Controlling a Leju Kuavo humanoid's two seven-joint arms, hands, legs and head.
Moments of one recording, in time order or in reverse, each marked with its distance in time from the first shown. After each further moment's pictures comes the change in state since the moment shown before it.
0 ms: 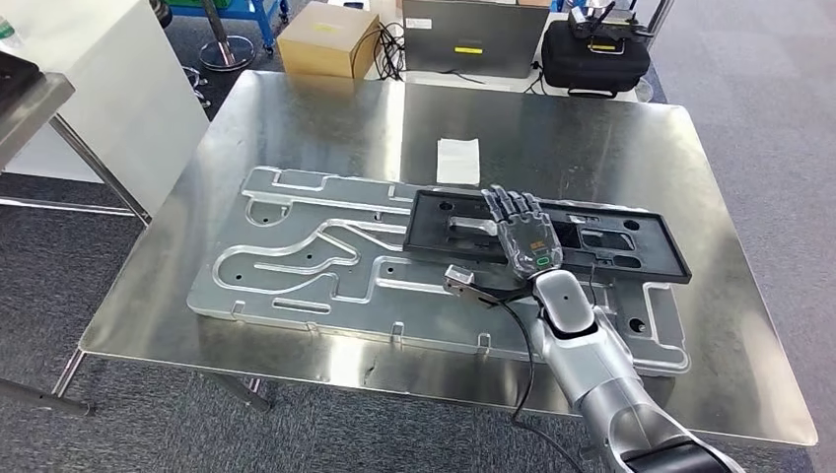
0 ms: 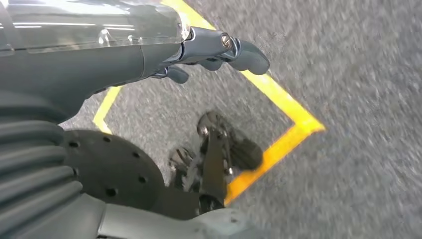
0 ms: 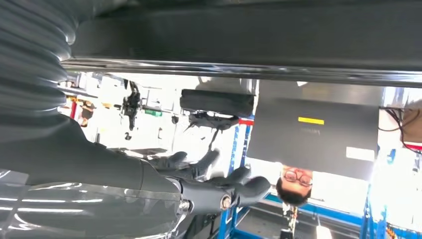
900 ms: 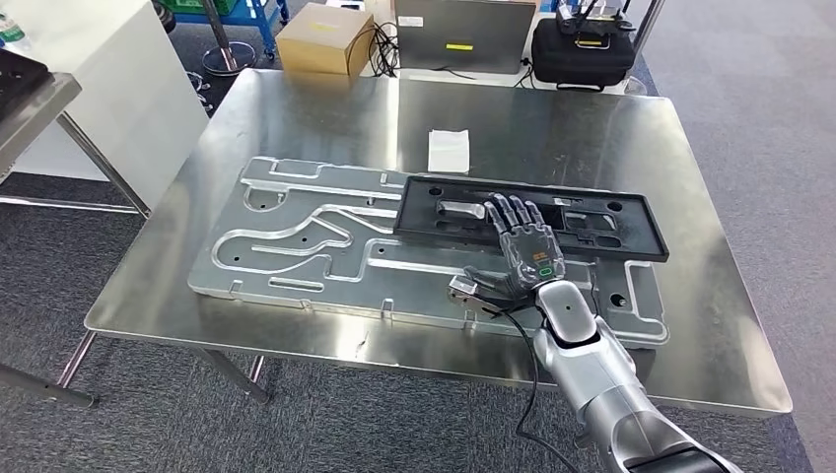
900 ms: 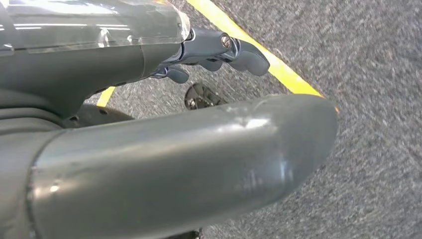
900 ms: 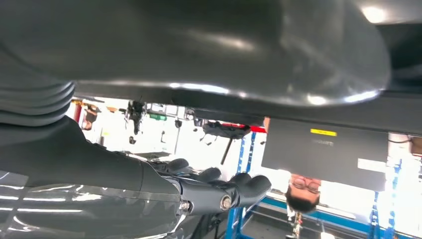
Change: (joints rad) left arm -0.002 0.001 0.005 0.004 0.018 -0.042 -0.014; right arm 0.032 -0.015 0.004 0.006 -0.014 -0.008 0.008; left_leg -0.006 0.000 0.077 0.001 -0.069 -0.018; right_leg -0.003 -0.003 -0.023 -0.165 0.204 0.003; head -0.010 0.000
